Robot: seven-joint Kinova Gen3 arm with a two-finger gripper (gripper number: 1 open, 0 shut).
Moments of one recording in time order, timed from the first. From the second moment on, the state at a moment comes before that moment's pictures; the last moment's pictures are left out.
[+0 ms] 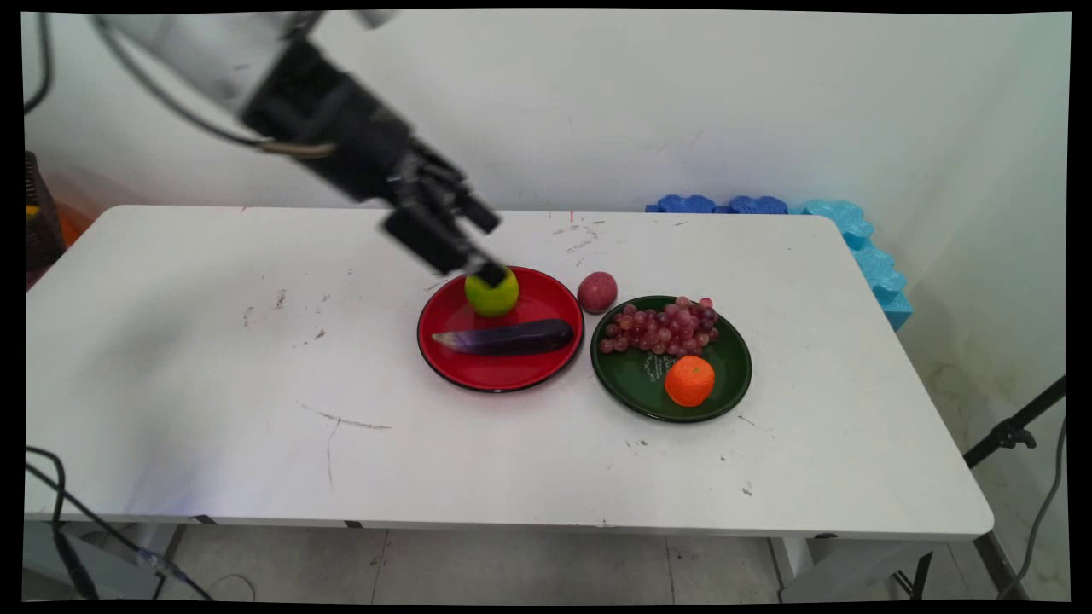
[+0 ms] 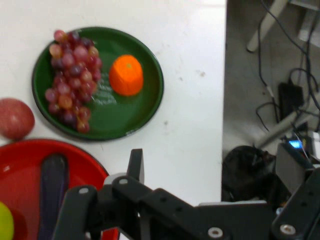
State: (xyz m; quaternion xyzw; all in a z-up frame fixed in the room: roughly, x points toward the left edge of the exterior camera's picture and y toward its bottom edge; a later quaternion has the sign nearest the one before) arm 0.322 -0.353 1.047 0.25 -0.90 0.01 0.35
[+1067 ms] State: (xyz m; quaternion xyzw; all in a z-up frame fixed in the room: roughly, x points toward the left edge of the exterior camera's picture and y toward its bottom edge) arm 0.117 -0.438 0.933 0.29 -0.92 0.04 0.28
